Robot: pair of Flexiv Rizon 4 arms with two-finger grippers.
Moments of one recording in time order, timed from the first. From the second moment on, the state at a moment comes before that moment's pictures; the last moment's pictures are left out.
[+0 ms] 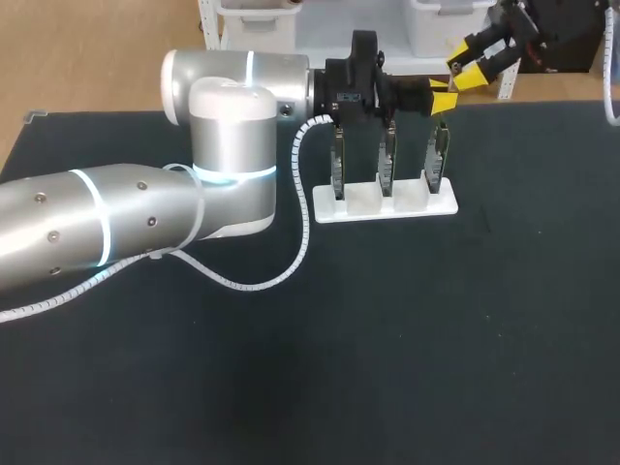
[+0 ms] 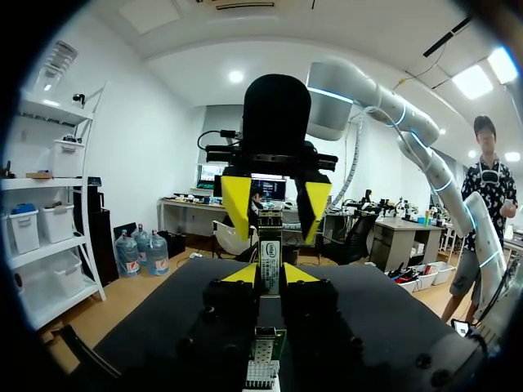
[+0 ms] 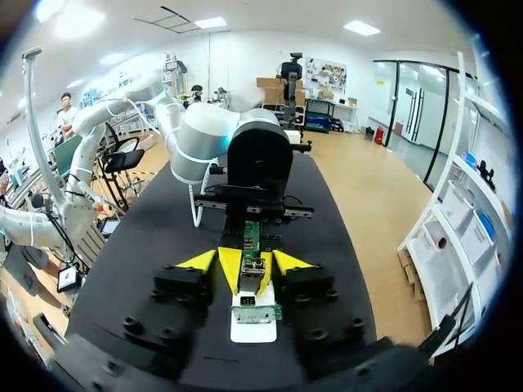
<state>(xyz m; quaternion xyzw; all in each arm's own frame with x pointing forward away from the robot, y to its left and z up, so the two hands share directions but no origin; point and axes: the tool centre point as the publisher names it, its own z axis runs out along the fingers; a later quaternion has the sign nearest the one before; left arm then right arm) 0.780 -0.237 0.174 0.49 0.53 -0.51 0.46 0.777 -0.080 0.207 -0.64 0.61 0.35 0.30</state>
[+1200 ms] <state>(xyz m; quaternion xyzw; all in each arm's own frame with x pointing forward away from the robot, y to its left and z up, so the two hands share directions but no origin) 0.779 -0.238 0.177 0.50 0.54 -0.49 0.46 0.778 -0.082 0.203 -0.64 0.62 0.35 0.30</state>
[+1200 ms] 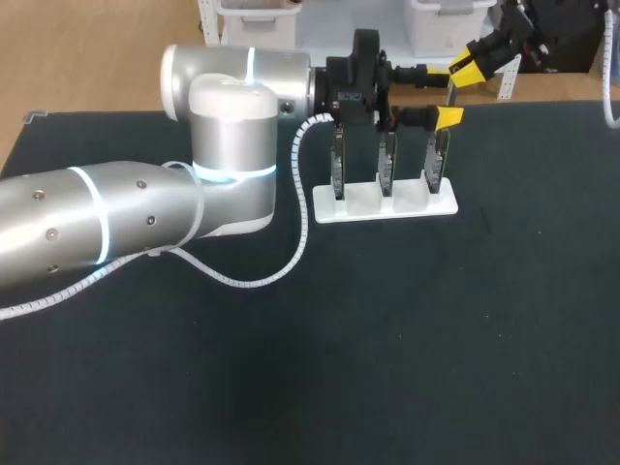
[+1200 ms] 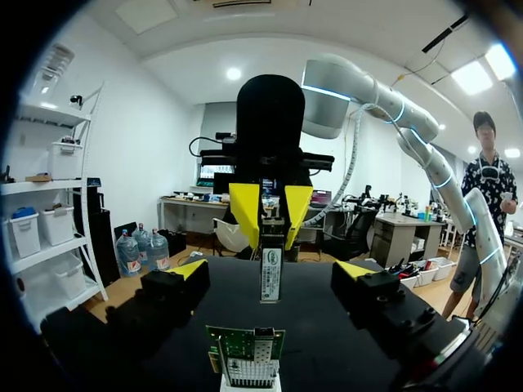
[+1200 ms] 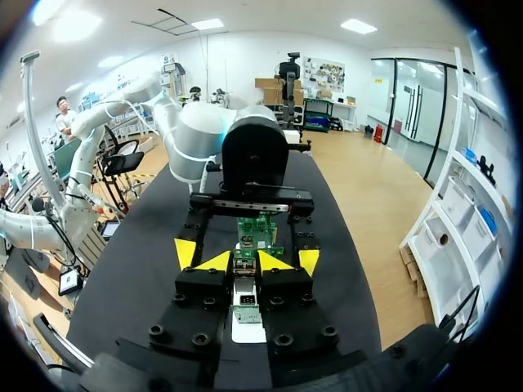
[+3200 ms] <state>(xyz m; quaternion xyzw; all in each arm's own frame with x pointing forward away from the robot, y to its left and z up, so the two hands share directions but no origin) 0.754 -0.199 0.174 0.53 0.70 -0.37 0.31 0.783 -0.083 0.201 -0.64 0.62 0.35 0.30</state>
